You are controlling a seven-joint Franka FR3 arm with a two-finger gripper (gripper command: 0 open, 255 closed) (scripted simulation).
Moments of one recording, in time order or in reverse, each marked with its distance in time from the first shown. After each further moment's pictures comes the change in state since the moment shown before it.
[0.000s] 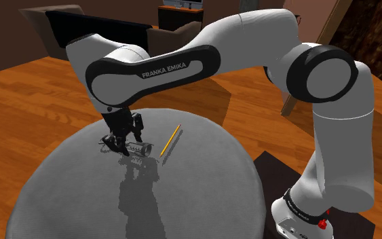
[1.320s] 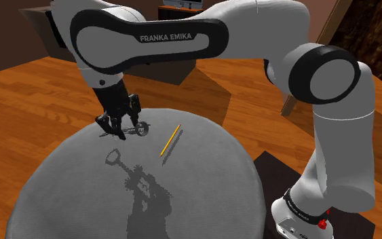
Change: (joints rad) arm 0.023 -0.003 0.006 0.189 0.004 -0.189 -0.009
